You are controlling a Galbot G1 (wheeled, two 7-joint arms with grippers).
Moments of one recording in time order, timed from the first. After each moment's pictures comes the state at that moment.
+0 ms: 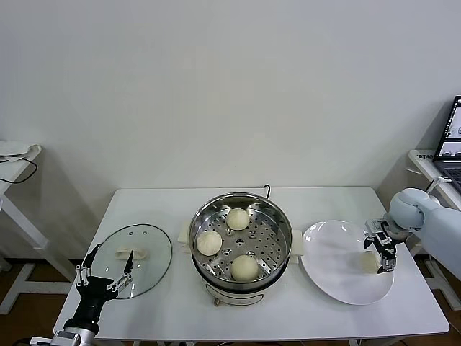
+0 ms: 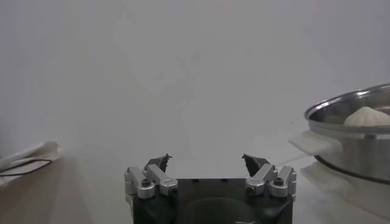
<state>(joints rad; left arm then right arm) 1.68 -1.49 -0.84 -2.08 0.03 -0.16 0.26 -0.13 0.57 -0.66 1.16 -0.30 -0.06 -1.23</state>
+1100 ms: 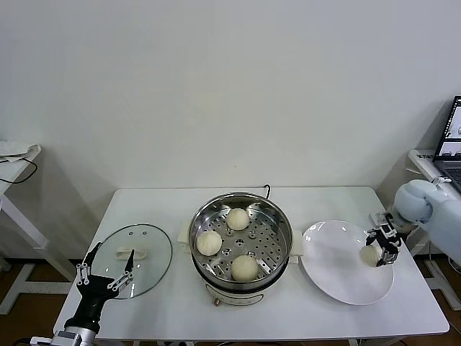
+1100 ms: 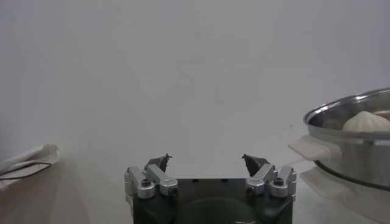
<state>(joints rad) 1.69 -1.49 -0.83 -2.10 0.03 -0.16 0.25 0.04 0.48 -0.79 1.29 -0.16 -0.12 -1.27</state>
